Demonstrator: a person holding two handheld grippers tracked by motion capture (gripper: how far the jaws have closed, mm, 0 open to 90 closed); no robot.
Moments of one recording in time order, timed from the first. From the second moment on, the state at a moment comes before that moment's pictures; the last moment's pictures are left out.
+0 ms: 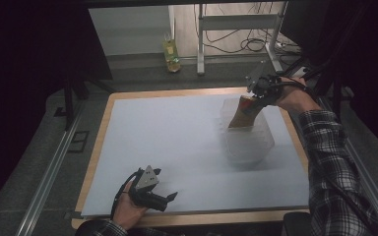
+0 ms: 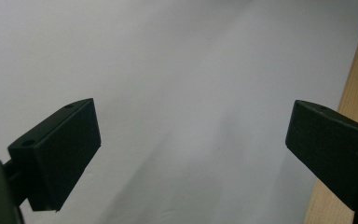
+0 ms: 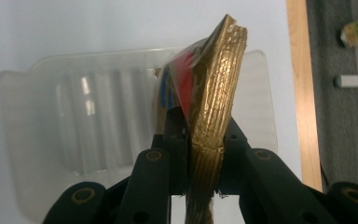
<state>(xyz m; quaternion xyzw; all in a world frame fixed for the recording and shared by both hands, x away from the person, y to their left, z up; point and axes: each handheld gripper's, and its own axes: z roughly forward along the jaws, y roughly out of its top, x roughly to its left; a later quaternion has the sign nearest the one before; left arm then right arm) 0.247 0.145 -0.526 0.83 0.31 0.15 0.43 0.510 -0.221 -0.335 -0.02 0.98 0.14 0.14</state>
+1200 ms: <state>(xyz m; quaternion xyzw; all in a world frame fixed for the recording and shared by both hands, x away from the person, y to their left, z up) 0.247 0.144 -0.528 0.84 0.30 0.16 0.42 0.502 -0.220 -0.353 0.02 0.97 0.20 0.13</state>
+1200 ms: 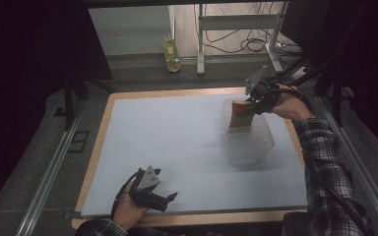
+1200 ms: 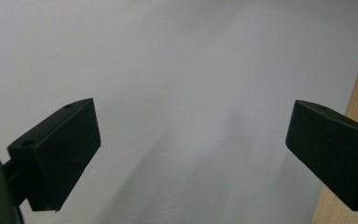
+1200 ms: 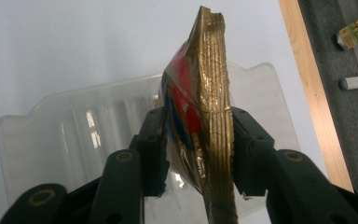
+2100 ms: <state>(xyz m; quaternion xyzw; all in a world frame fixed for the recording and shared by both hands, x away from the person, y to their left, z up) 0.247 0.142 -0.529 0.84 0.30 0.16 0.41 0.472 -0.225 -0.348 0.08 0.95 0.27 0.14</state>
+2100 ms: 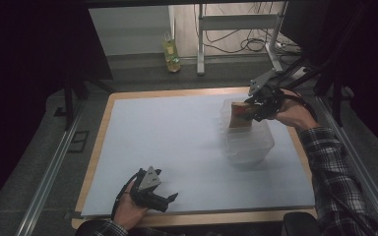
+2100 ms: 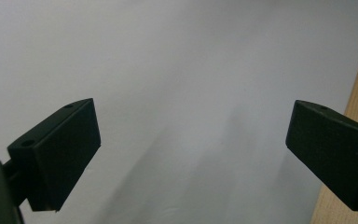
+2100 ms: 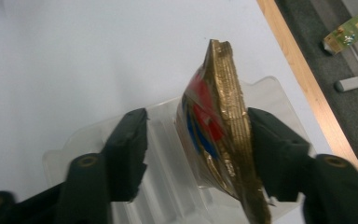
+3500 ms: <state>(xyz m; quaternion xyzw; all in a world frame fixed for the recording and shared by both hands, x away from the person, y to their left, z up) 0.247 0.139 -0.530 0.85 0.30 0.16 0.41 0.416 -0.269 -0.374 0.25 0.88 0.38 0.16</state>
